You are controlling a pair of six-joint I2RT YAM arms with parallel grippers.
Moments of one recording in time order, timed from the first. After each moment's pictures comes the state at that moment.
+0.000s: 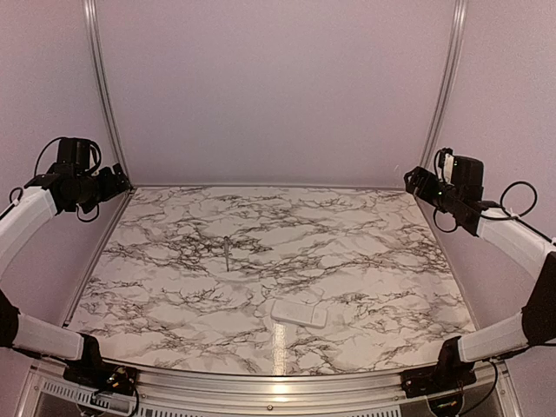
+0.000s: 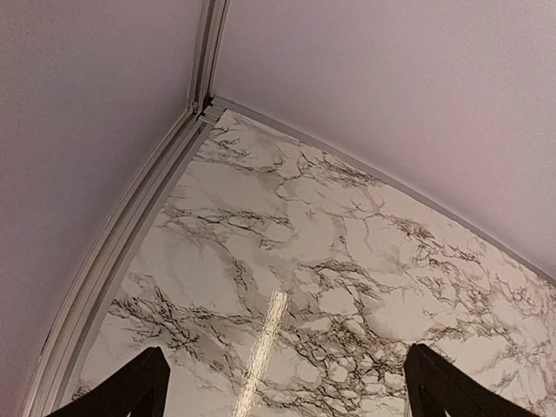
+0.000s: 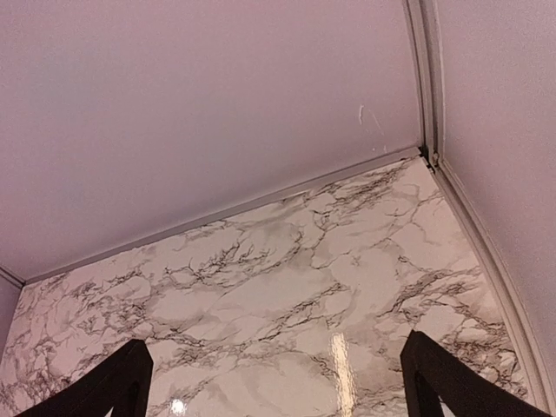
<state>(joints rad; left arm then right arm) -0.03 1.24 1.14 -0.50 -0.08 -0.45 0.02 1.26 0.95 -0.02 -0.07 0.39</state>
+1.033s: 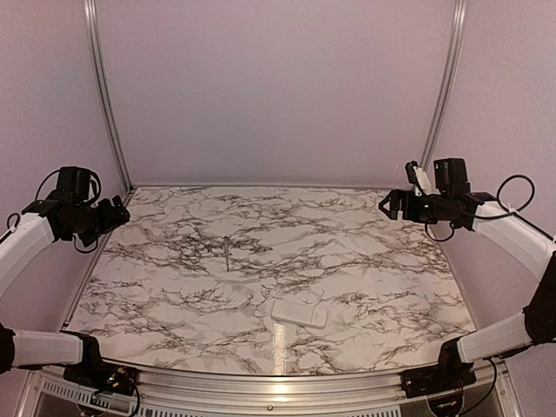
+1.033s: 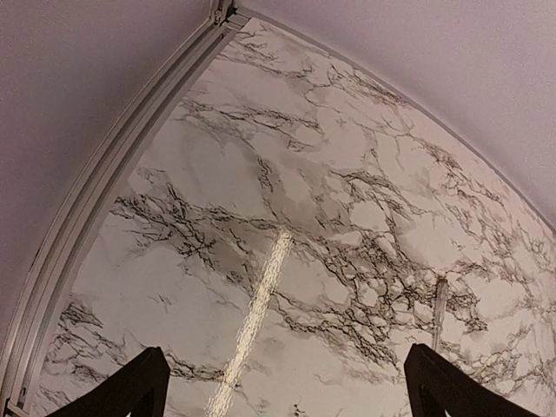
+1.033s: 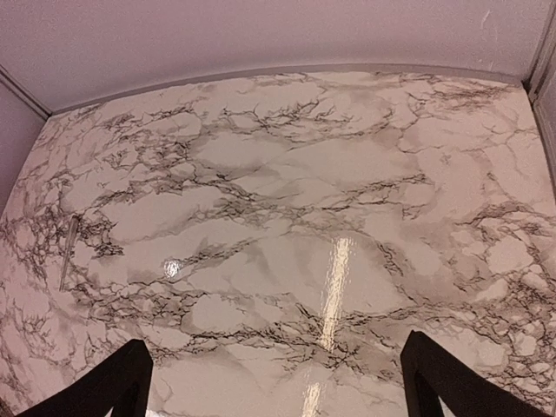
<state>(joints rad) -0.03 1.08 0.93 -0.59 -0.06 -0.52 0.12 1.27 1.02 -0.39 -0.26 0.19</state>
